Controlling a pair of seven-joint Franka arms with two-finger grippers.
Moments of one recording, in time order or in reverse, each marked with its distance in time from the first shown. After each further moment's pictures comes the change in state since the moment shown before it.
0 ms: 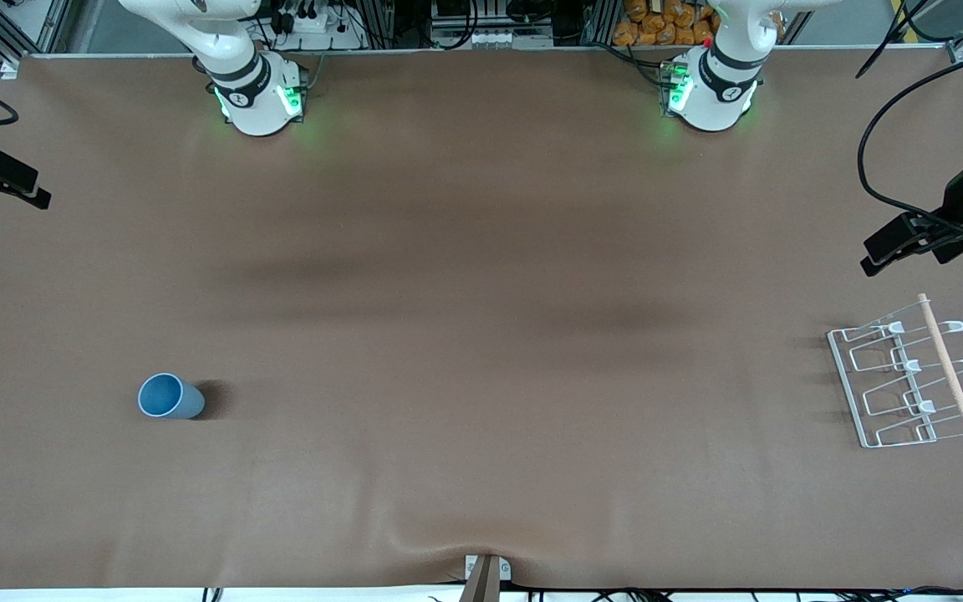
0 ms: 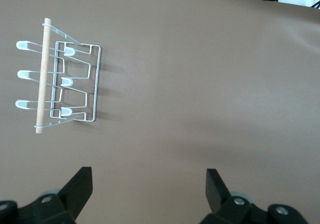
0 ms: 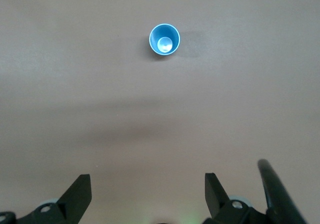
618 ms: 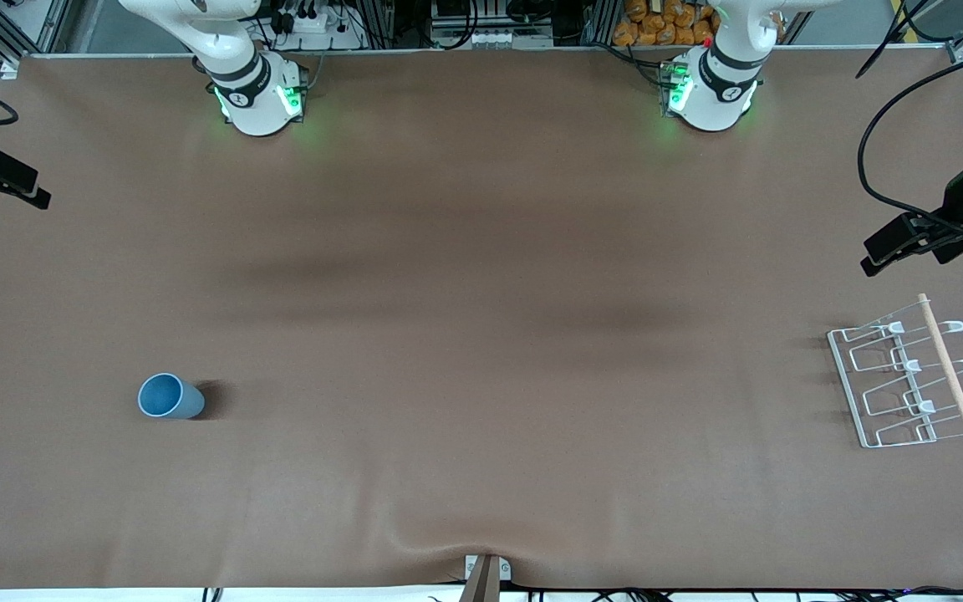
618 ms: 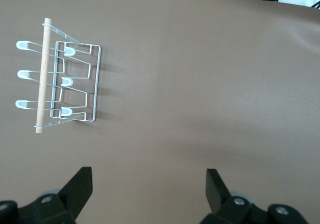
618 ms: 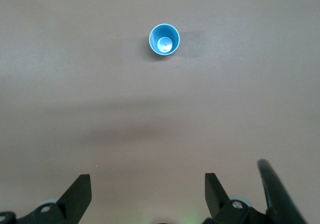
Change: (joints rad) left arm 0.000 0.000 -0.001 0.000 0.000 0.000 0.000; right arm 0.000 0.000 0.000 0.000 -0.001 0.000 0.001
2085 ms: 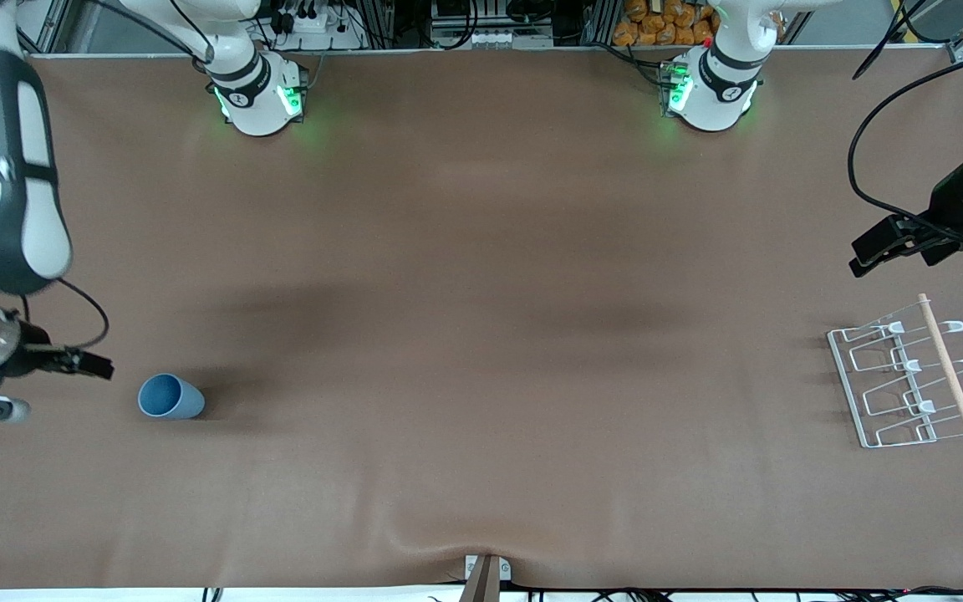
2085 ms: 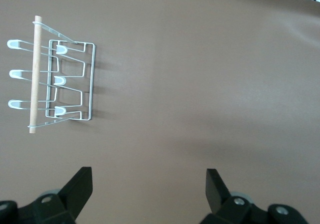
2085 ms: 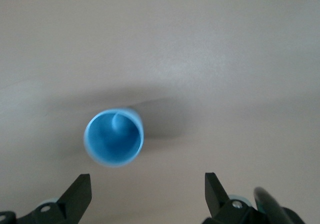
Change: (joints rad) left arm -0.004 0.007 -0.018 -0.002 0.006 -0.002 0.000; right arm -0.056 0.527 -0.007 -0.015 -0.059 0.605 0.051
